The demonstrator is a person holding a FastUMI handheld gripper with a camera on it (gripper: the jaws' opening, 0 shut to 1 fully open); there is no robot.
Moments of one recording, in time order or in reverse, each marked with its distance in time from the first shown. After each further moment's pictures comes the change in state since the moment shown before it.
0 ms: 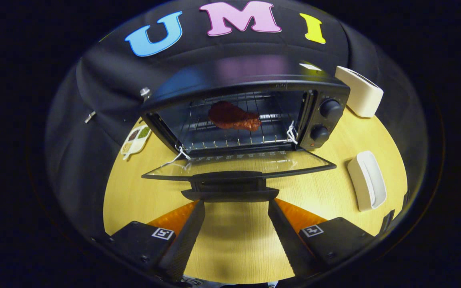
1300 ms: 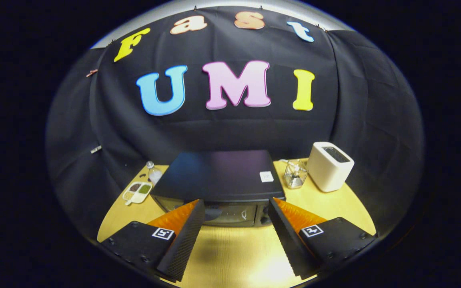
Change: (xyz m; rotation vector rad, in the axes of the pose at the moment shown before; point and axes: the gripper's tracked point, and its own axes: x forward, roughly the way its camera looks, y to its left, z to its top) arm -0.140 -0.058 0.175 -0.107 -0.525 -0.031
